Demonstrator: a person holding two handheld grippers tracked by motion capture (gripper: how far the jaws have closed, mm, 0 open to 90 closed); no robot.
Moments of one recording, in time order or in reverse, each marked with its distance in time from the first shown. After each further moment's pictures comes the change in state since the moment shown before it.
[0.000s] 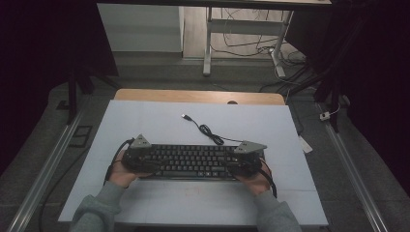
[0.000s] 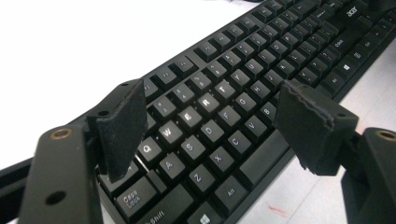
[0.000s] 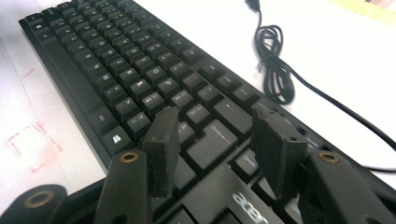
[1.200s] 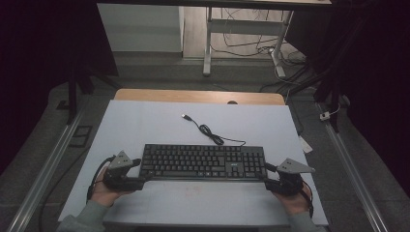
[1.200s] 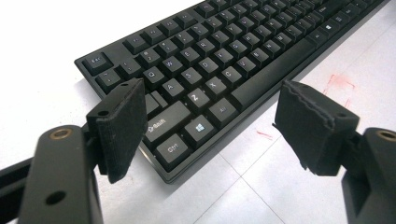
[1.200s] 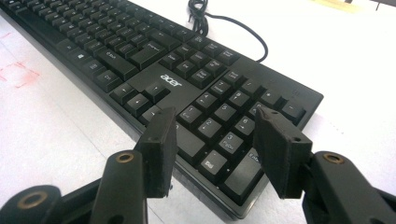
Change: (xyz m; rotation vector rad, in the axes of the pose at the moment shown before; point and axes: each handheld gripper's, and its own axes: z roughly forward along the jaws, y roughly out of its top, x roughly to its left) left arm -0.005 -0.052 -0.036 -0.044 0.008 -0.013; right arm -0.028 -0.073 -0.091 -0.062 -0.120 0.072
